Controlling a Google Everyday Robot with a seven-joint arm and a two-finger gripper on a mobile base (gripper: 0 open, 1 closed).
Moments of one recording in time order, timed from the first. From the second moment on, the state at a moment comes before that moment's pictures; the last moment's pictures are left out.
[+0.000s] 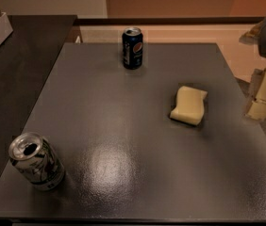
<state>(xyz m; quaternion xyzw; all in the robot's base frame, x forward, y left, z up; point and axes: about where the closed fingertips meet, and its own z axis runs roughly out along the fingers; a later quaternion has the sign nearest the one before) 0.438 -0.217 0.976 -0.60 0.78 -0.03 0.16</state>
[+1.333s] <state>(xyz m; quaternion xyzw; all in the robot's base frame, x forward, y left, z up) 0.516 -0.169 0.969 -0.52 0.81 0.02 0.27</state>
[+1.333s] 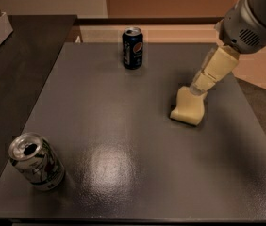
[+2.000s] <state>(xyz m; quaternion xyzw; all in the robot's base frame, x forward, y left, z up) 0.583 -0.120 0.958 -0.47 0.80 0.07 0.37</state>
